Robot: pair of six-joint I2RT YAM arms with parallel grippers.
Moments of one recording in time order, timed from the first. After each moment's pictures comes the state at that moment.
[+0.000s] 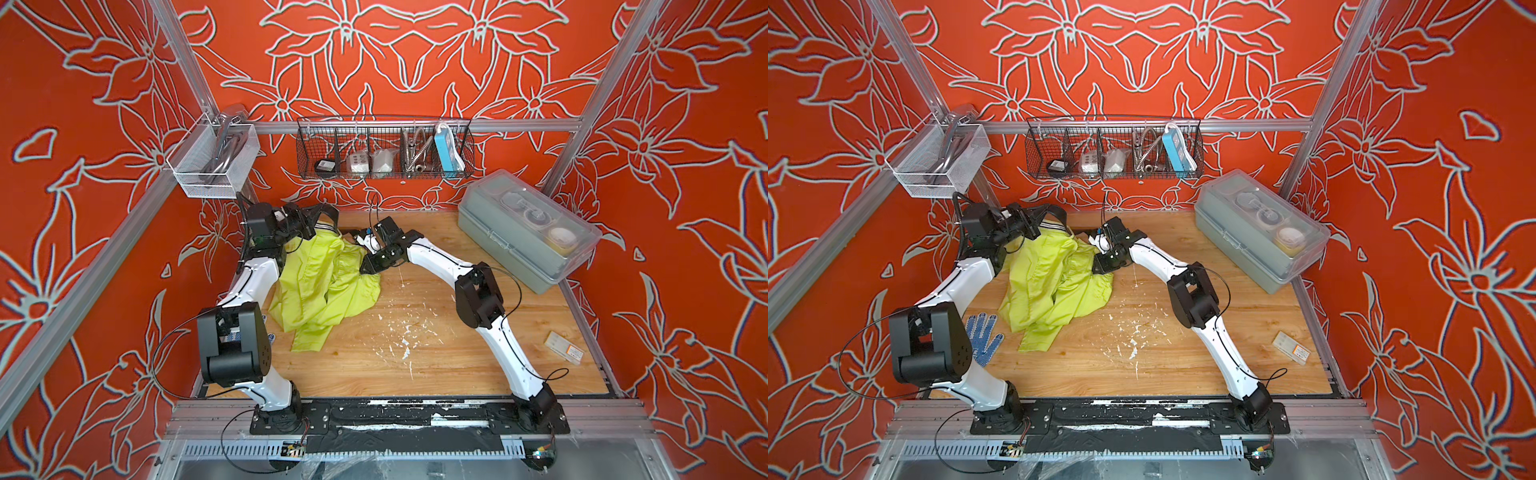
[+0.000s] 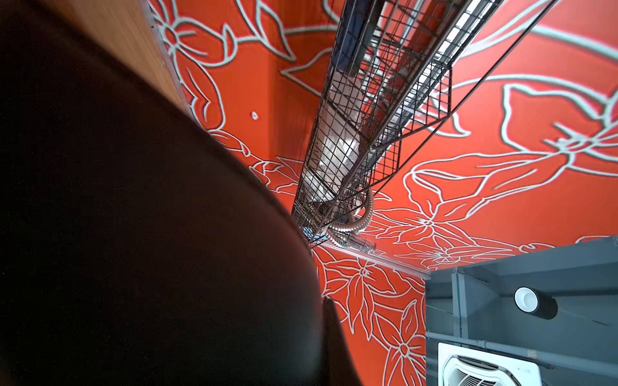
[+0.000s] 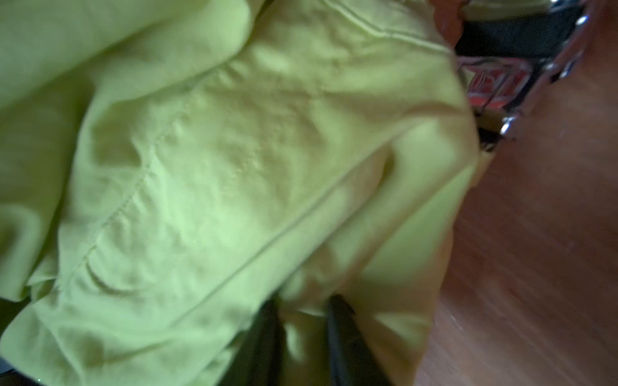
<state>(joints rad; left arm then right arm) 0.20 1.59 1.16 0.35 0.78 -1.78 0.70 2.51 2.23 -0.72 -0.47 0.14</state>
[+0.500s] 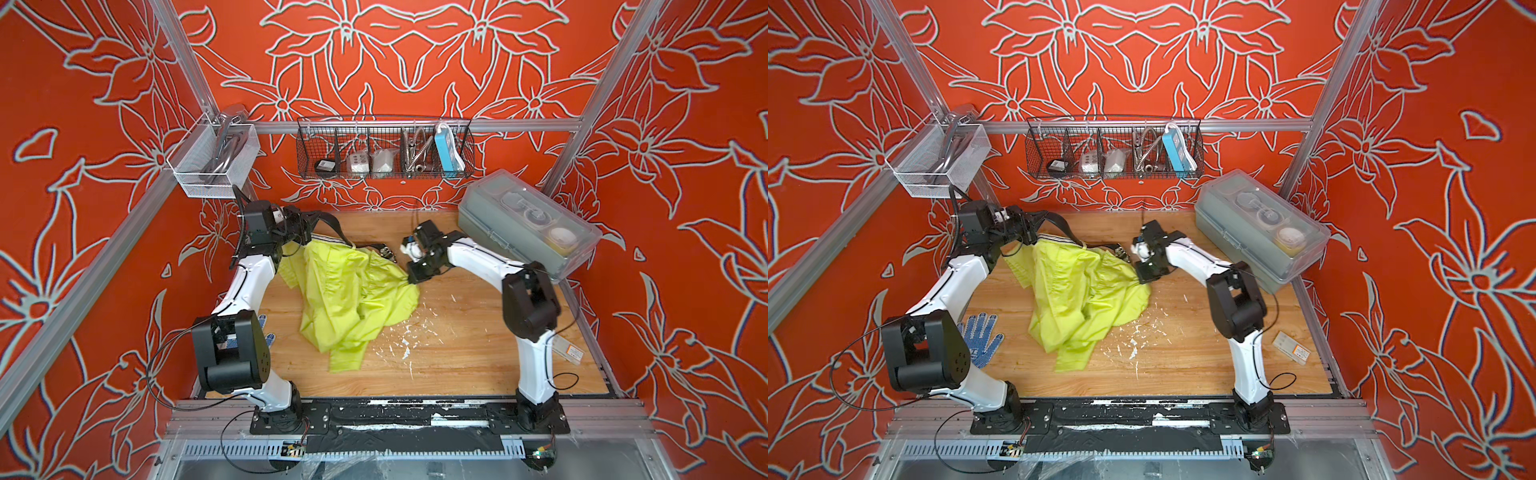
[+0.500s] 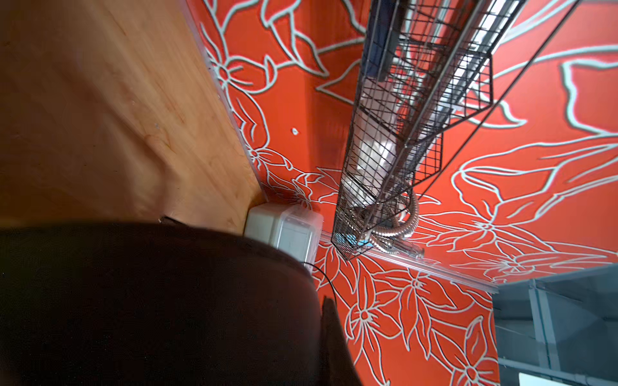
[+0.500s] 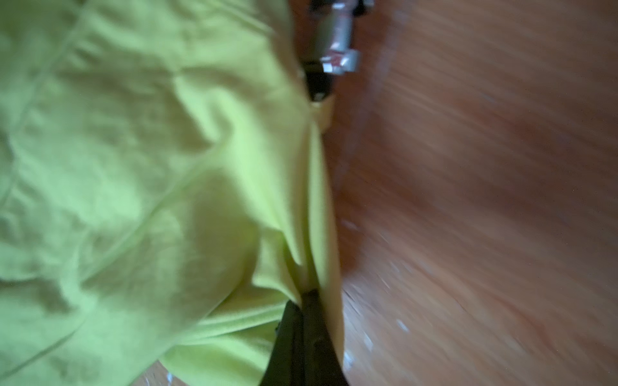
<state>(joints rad) 0.21 1.55 1.23 -0.02 0.74 -1.43 0.49 1.98 1.57 -0.83 -0.28 0.07</state>
